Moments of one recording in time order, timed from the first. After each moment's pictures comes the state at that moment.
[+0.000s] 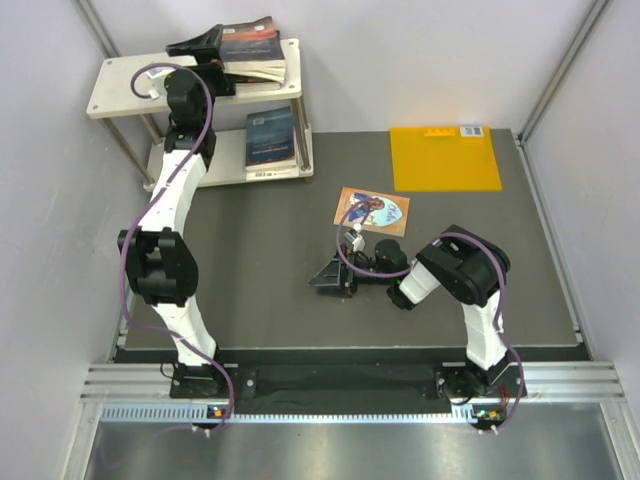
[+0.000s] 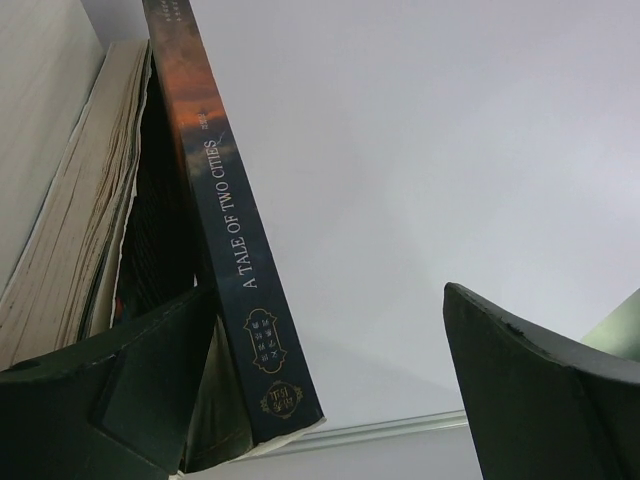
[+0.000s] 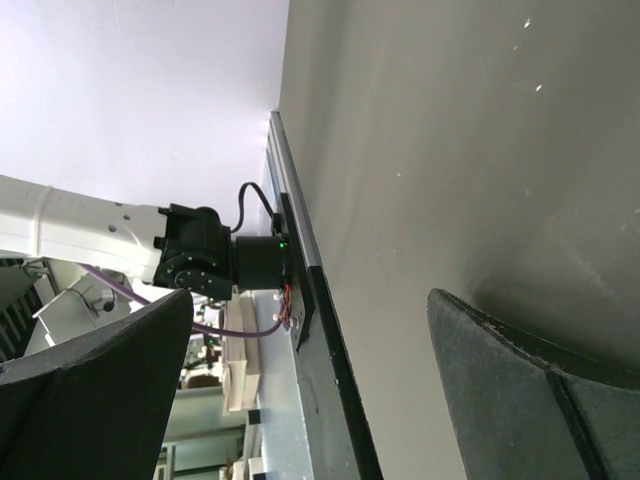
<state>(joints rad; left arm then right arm) -0.05 1.87 1.83 0.26 -0.07 -1.60 0.71 2.02 0.61 1.21 -0.71 1.22</state>
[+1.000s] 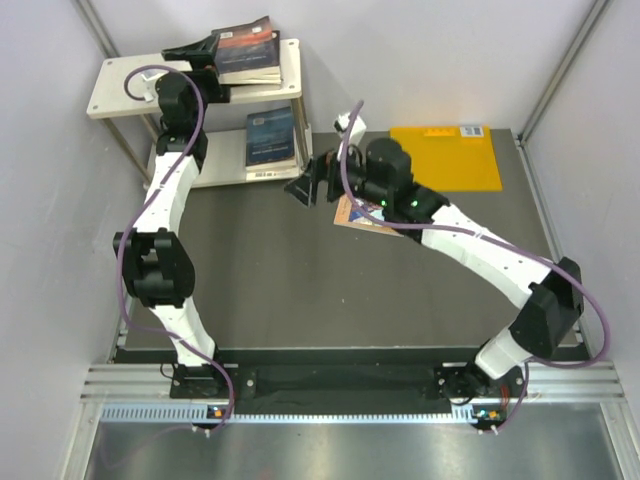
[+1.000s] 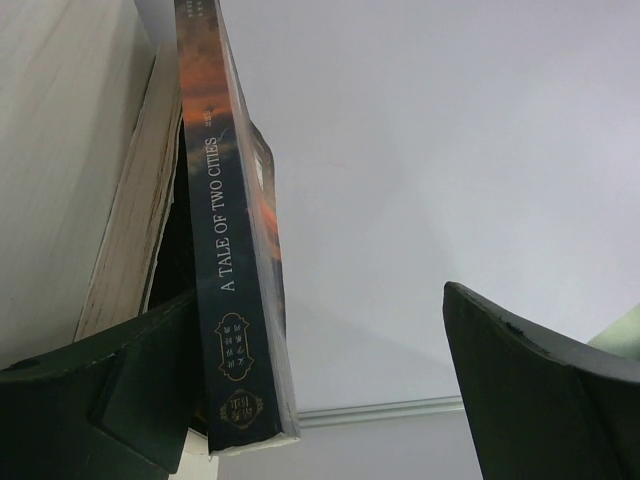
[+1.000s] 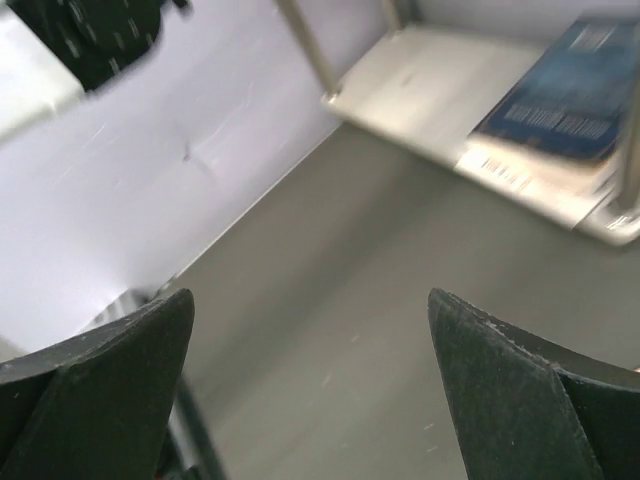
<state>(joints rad) -0.01 1.85 1.80 0.23 0.03 -1.59 0.78 1.55 1.40 0.03 -0.24 0.41</state>
